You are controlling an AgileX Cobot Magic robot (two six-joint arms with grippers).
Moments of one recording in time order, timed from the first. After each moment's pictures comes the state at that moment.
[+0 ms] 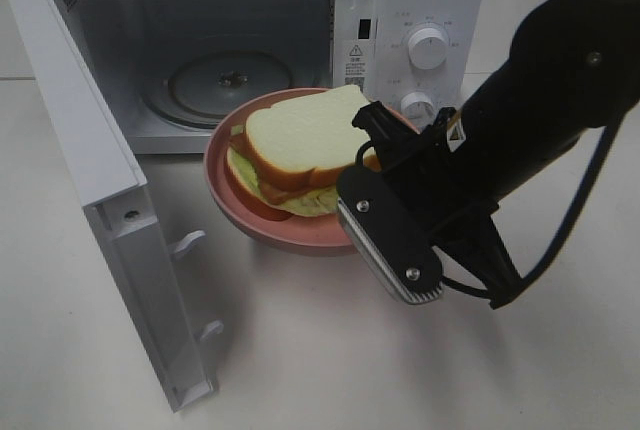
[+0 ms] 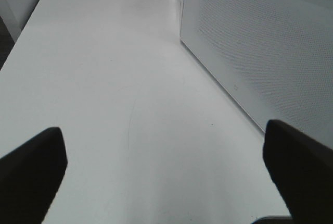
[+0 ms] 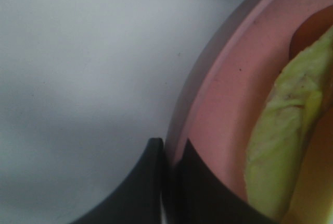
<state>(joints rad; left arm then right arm) 0.02 0.00 -0.52 -0.05 1.07 0.00 0.68 1.57 -0.88 0.05 0.48 -1.57</state>
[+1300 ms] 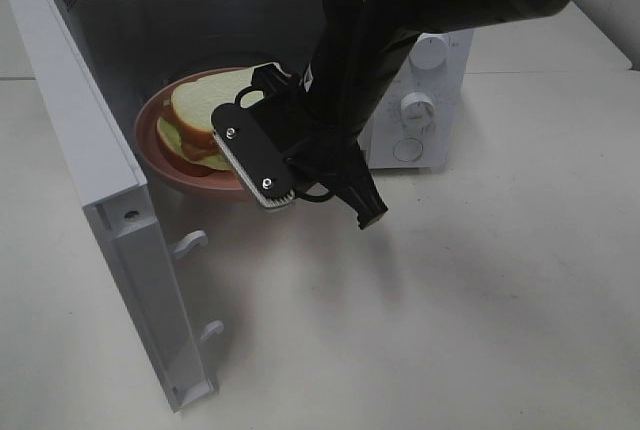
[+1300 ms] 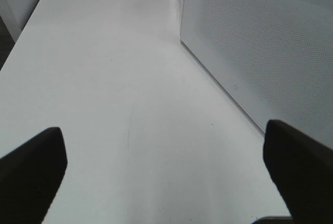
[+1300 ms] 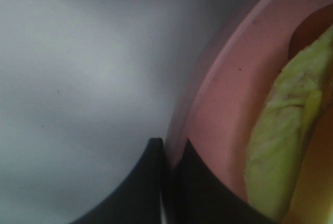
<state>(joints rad) 0.02 0.00 -0.52 -0.05 1.07 0.00 0.72 1.96 -1.40 0.03 0.65 -1.51</state>
